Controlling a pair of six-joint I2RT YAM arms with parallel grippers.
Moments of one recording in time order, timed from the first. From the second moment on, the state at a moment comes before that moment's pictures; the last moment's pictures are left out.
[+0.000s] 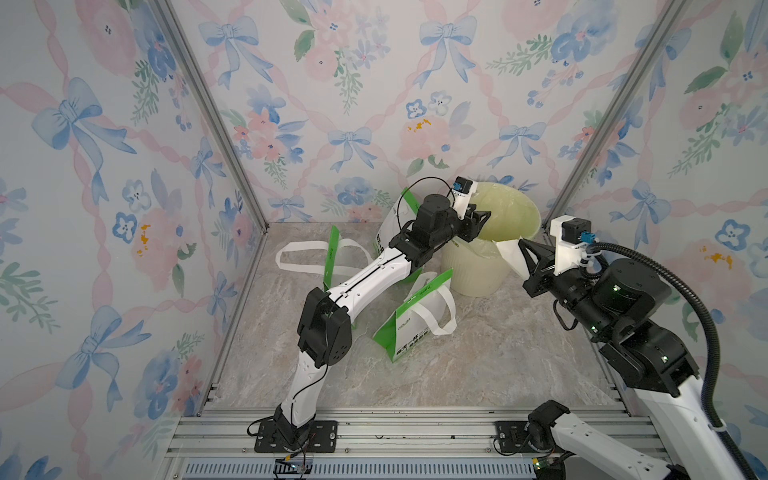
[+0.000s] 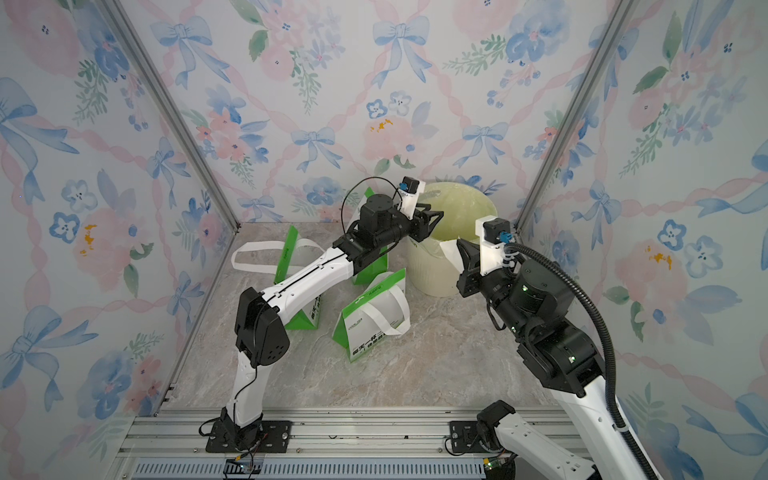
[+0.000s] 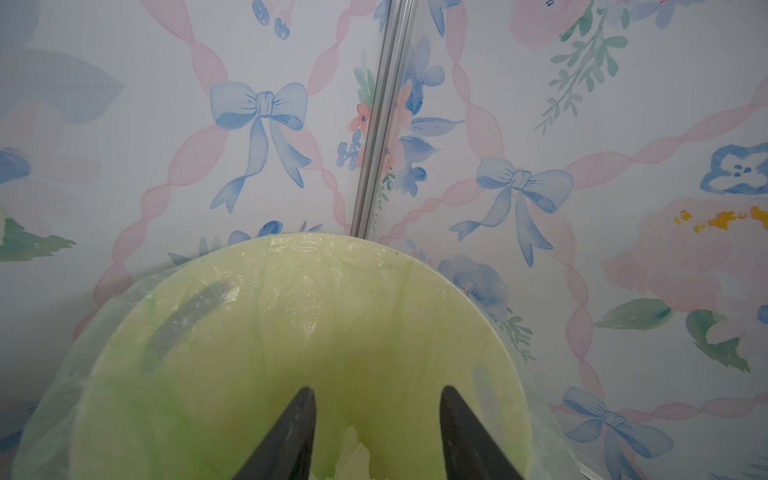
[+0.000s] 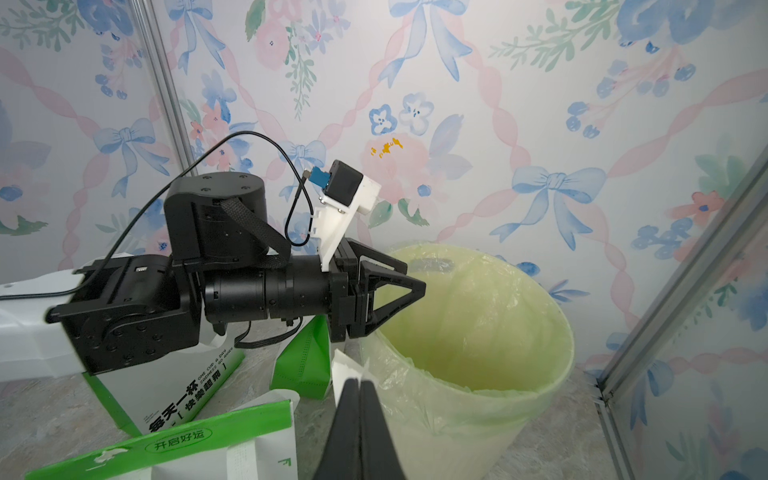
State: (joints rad) left arm -0.76 2.10 2.05 0.02 0.18 -0.19; right arm 0.51 0.84 1.32 -0.54 0.13 -0.02
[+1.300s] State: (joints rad) left arm -0.72 1.25 1.22 0.29 0.66 -0.56; right arm 0.55 0.95 1.22 -0.17 -0.46 0.57
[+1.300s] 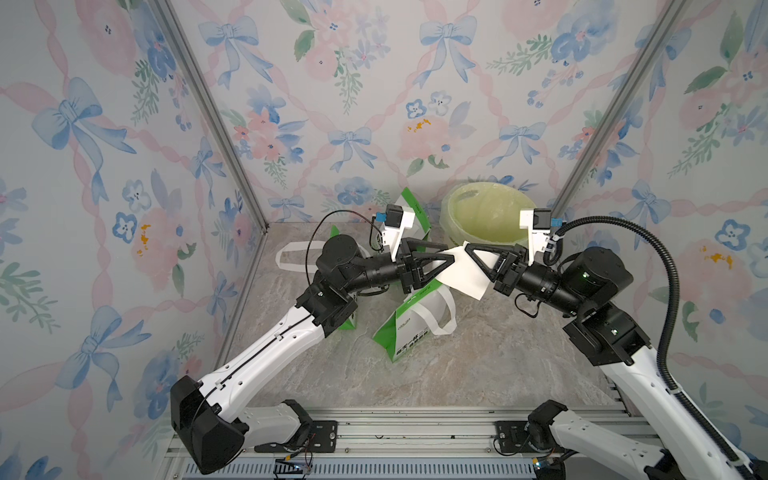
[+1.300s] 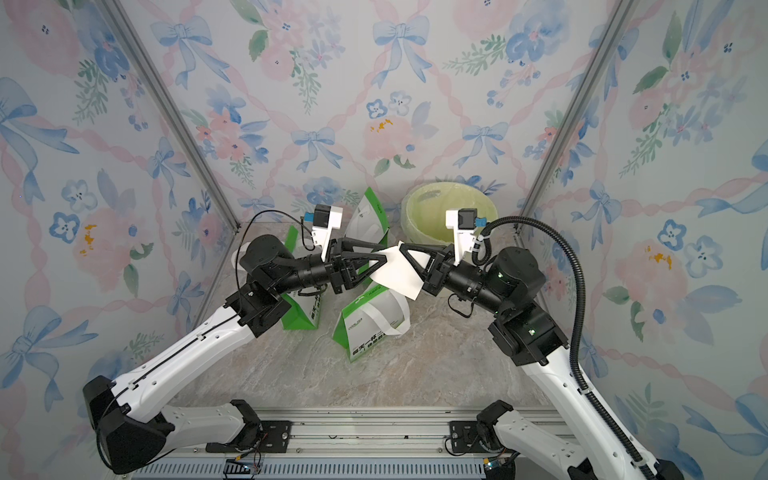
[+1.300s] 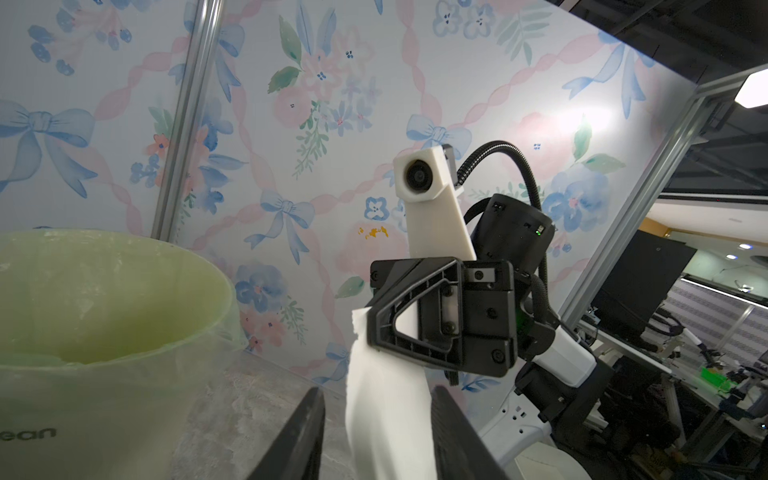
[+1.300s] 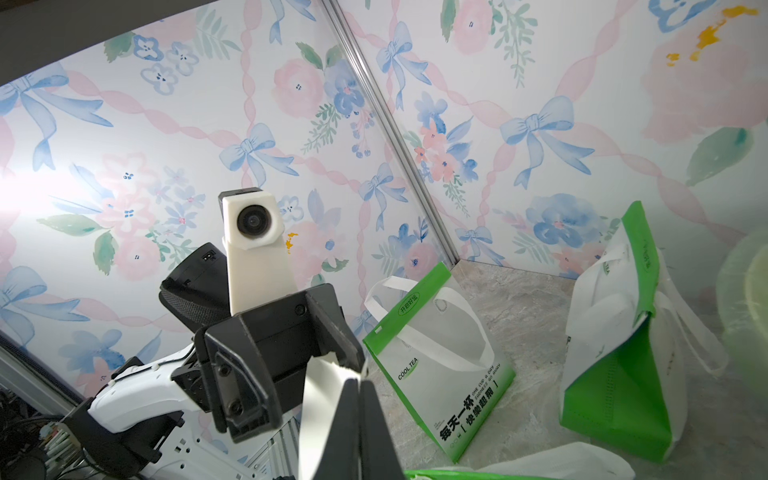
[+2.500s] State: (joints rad) left arm -0.71 1.16 1.07 0.32 0.60 -0.18; right arm 0.54 1.04 1.49 -0.66 -0.48 0.26
